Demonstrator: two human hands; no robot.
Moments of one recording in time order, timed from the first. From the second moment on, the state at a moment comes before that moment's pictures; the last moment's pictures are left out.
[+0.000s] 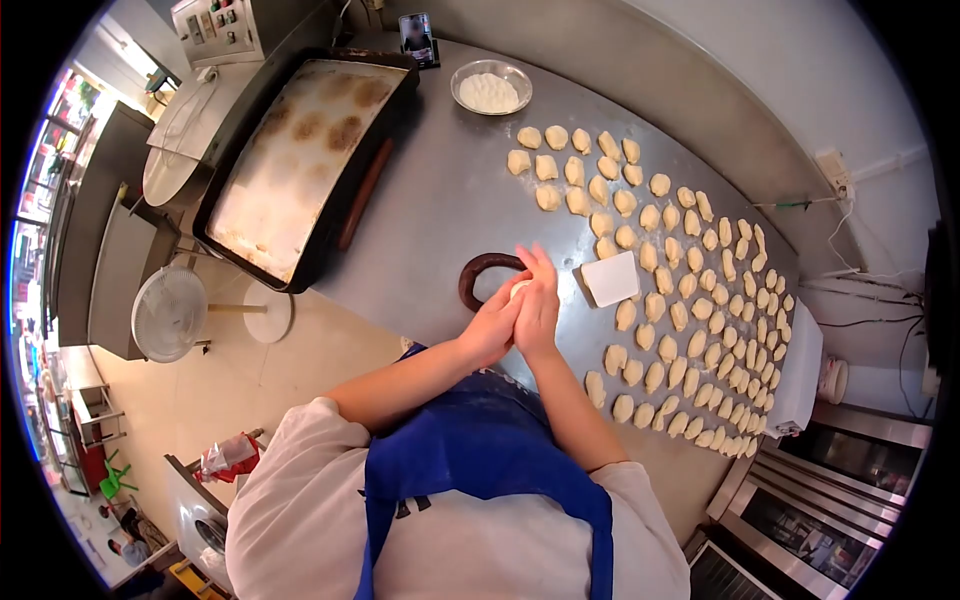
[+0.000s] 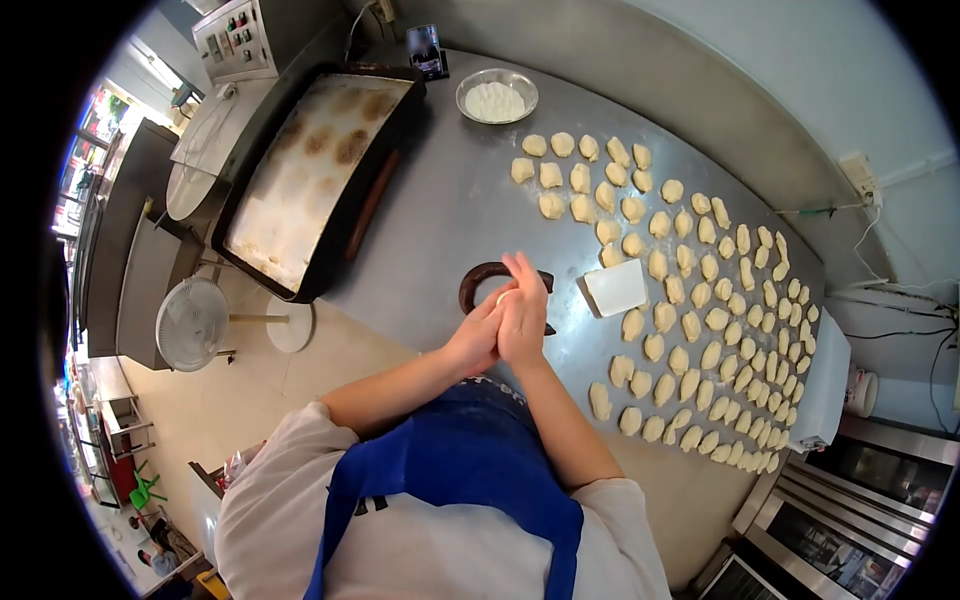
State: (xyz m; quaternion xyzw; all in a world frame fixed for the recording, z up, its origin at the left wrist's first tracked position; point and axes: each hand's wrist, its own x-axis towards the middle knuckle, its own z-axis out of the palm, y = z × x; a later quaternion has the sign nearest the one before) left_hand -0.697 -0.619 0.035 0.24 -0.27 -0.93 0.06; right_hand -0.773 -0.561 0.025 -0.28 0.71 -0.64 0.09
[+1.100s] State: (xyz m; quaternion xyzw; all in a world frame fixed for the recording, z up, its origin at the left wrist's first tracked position) left_hand -0.697 -0.596 -0.072 0.10 -0.88 -0.42 -0.21; right_hand -0.811 -0.453 -0.099 -0.48 0.84 -0.24 0.09
